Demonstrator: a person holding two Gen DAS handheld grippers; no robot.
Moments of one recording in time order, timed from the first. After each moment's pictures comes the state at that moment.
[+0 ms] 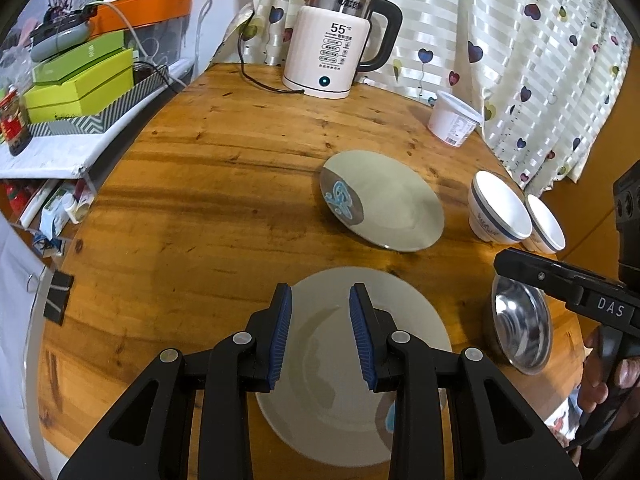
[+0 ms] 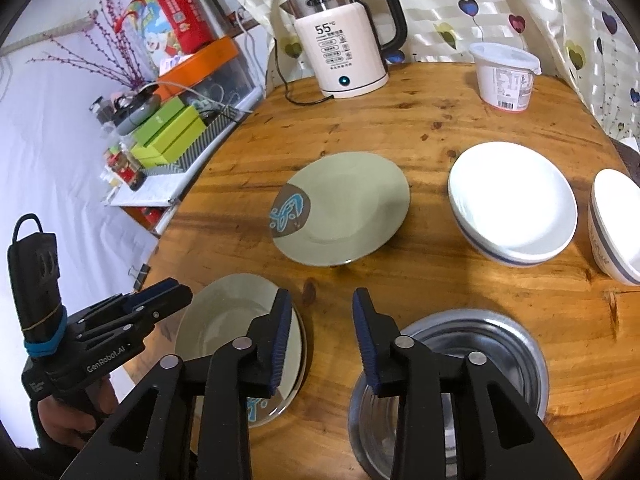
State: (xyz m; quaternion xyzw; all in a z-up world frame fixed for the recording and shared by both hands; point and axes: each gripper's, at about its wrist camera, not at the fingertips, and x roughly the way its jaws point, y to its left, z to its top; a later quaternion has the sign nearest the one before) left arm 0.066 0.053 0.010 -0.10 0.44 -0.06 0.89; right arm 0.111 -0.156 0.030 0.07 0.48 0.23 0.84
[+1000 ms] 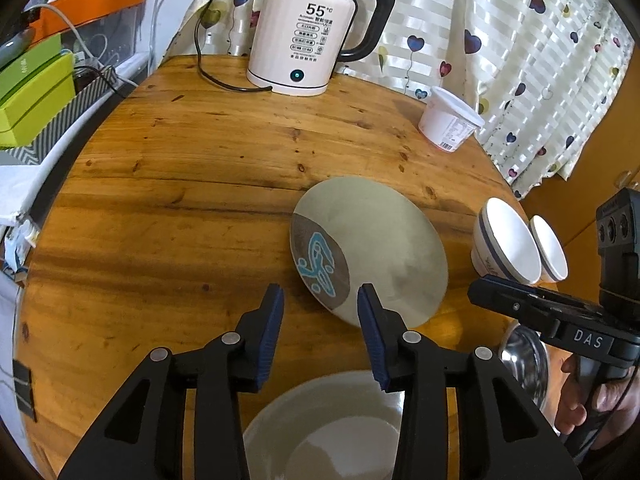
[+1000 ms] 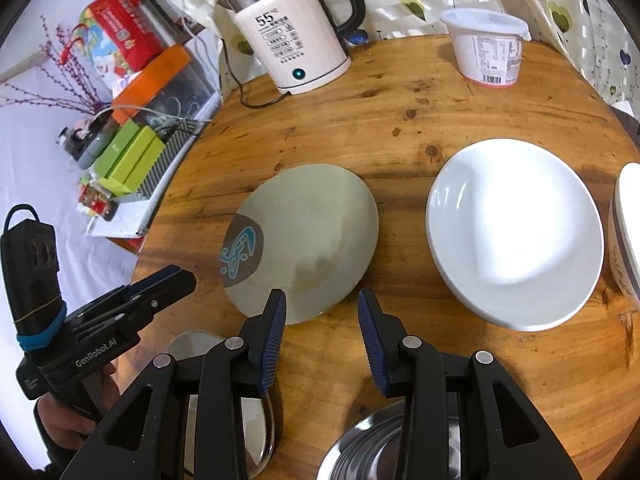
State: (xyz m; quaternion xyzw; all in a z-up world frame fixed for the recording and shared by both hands) left arm 0.159 0.046 -0.004 -0.11 0.47 -0.11 0.87; right arm 0.175 -0.165 0.002 0.12 0.52 0.18 0.82
